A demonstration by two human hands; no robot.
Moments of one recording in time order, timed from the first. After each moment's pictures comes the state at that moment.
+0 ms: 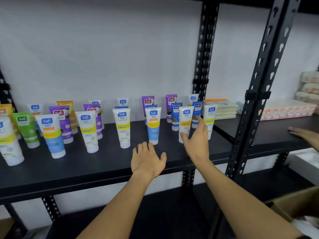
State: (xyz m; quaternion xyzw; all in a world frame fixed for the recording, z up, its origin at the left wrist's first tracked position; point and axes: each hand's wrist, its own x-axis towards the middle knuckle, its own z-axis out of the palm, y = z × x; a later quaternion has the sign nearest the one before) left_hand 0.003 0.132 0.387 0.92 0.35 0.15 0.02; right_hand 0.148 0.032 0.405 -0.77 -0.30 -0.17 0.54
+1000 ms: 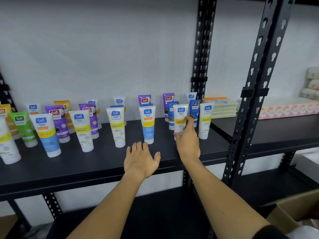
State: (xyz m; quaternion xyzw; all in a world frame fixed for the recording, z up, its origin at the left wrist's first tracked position) left_hand 0.006 0.130 0.386 0.92 0.36 0.14 0.01; right_hand 0.156 0.048 0.401 -0.80 -0.27 -0.13 0.51
